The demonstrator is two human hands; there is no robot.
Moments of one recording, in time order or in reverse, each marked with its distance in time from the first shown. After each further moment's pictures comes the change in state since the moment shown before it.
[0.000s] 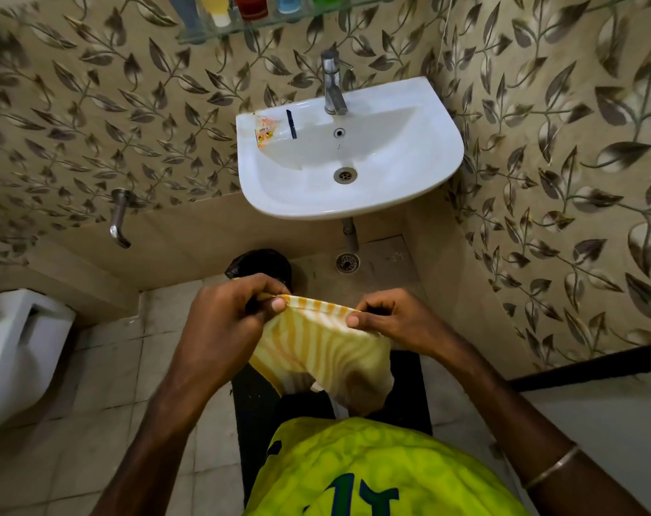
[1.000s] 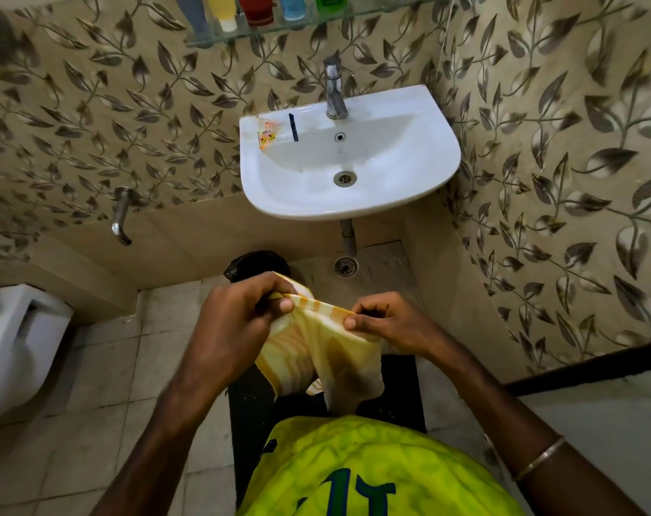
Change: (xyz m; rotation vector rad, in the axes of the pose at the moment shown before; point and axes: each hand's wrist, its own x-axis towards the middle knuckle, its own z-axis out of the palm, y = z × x) left_hand -0.013 0.002 0.011 -0.009 0.028 0.036; right_hand -0.005 0.008 0.005 0.026 -0.070 0.010
